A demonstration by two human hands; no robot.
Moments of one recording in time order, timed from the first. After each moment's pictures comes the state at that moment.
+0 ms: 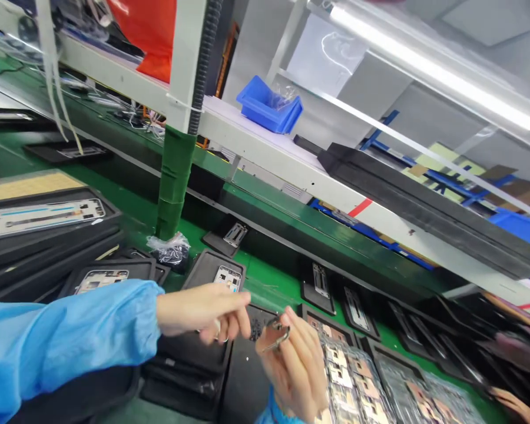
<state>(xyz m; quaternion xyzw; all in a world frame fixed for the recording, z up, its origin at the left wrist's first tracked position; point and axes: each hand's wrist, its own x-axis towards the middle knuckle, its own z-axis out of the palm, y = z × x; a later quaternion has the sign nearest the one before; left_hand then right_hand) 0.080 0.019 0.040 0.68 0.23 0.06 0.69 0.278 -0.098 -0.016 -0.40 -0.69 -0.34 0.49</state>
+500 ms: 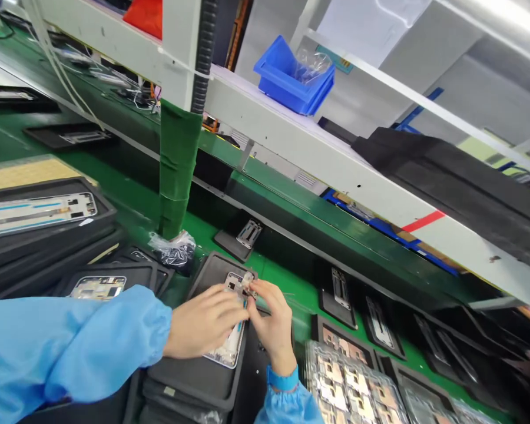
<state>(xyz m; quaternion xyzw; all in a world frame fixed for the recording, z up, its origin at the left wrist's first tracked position) 0.083 0.053 -0.074 0.95 0.13 0.22 0.15 0.296 0.006 -0.062 -0.53 -0.72 -0.03 0.45</state>
